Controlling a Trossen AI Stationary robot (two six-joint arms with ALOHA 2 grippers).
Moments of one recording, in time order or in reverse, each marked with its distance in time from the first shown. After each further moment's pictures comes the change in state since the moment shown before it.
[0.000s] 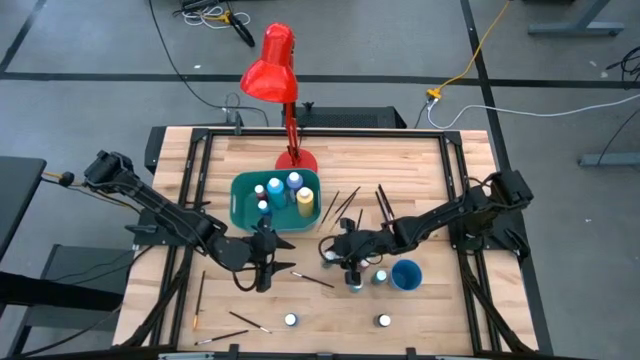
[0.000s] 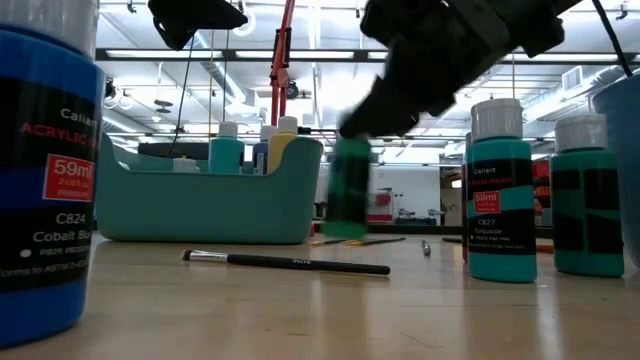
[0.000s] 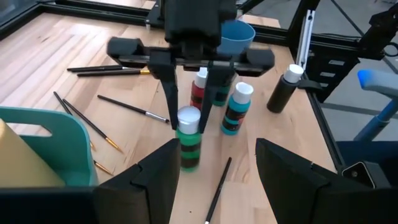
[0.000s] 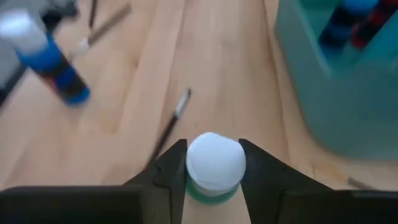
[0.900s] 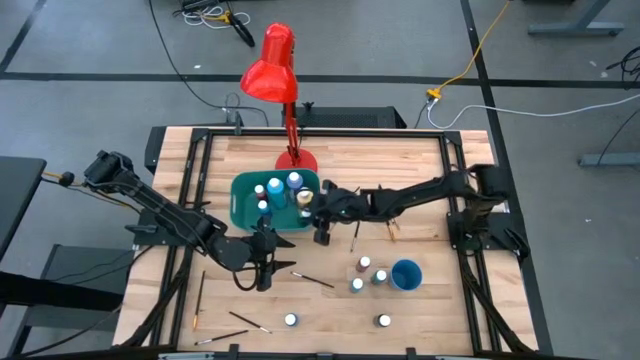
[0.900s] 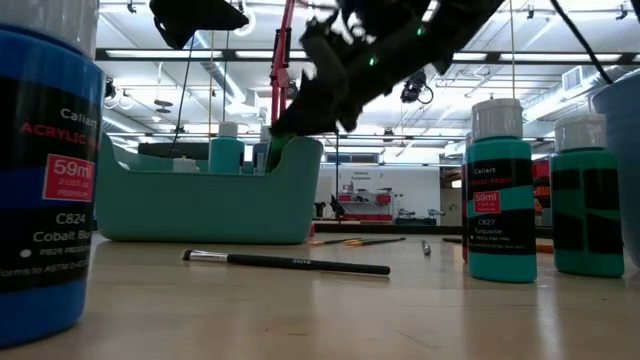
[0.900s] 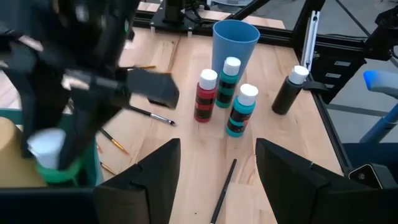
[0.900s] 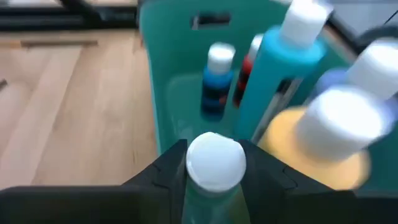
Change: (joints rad) left arm 0.000 -0.001 0.000 -0.001 -0.019 0.007; right arm -0.258 0.143 0.224 -0.031 0.007 -0.082
